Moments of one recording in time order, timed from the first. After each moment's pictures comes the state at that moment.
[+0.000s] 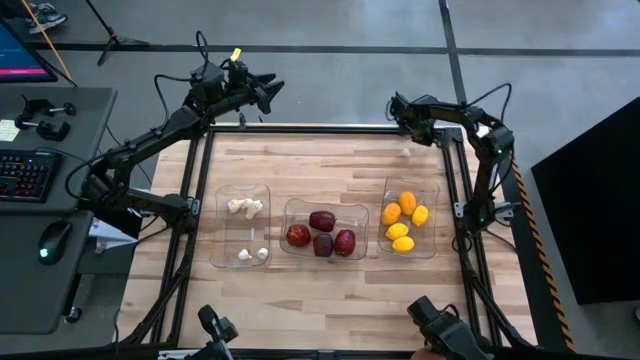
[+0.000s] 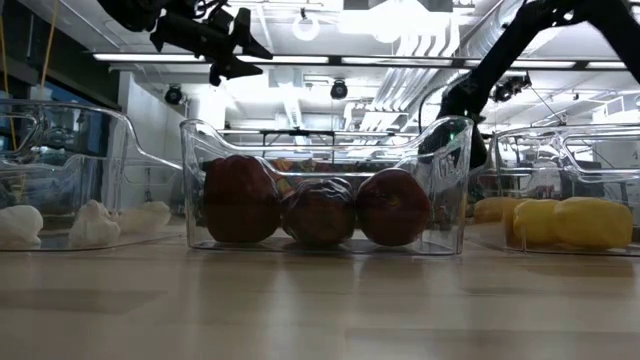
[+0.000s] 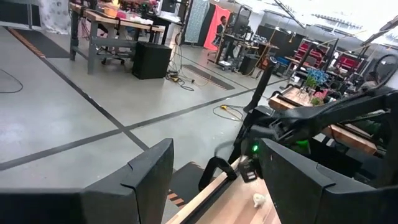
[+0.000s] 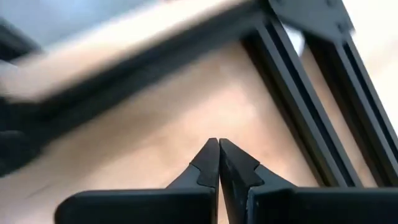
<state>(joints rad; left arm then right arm) 0.86 1.30 1.05 0.18 0.26 -0.25 -1.01 1.94 1.26 -0.98 0.48 1.10</state>
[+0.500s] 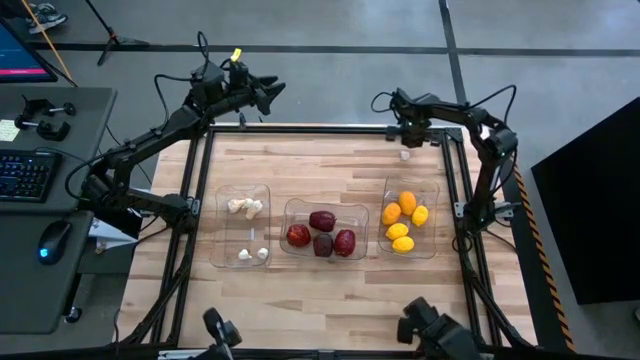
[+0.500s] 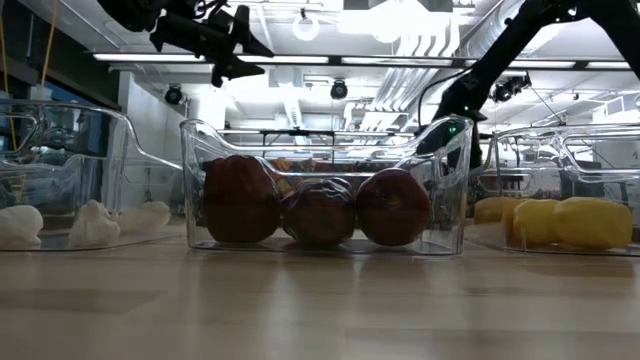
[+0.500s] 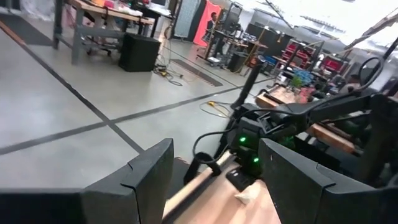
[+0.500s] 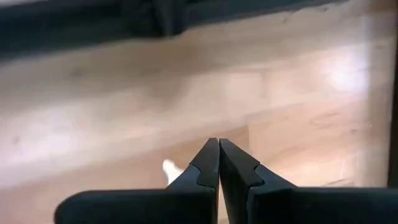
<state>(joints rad) 0.86 1.30 1.05 0.17 0.31 -0.30 -0.99 1.91 1.26 -0.90 0.15 0.76</state>
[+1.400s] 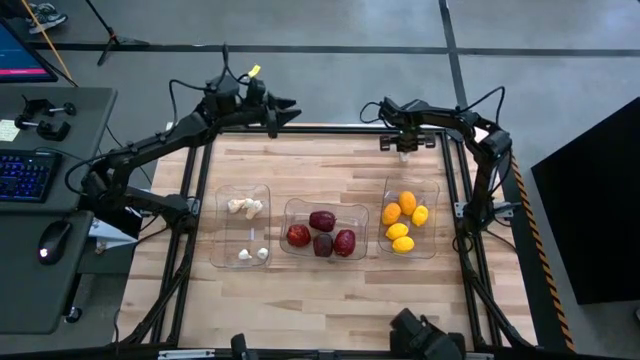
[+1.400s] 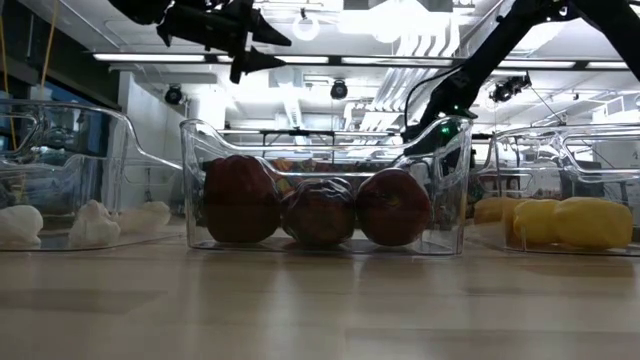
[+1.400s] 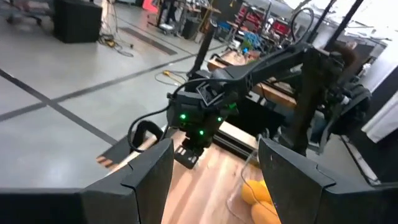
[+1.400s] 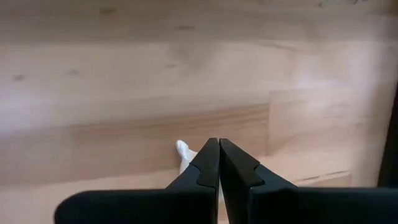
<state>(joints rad) 0.70 1.30 1.05 0.10 0.39 -0.28 -0.88 1.92 1.26 -0.93 0.23 0.71</state>
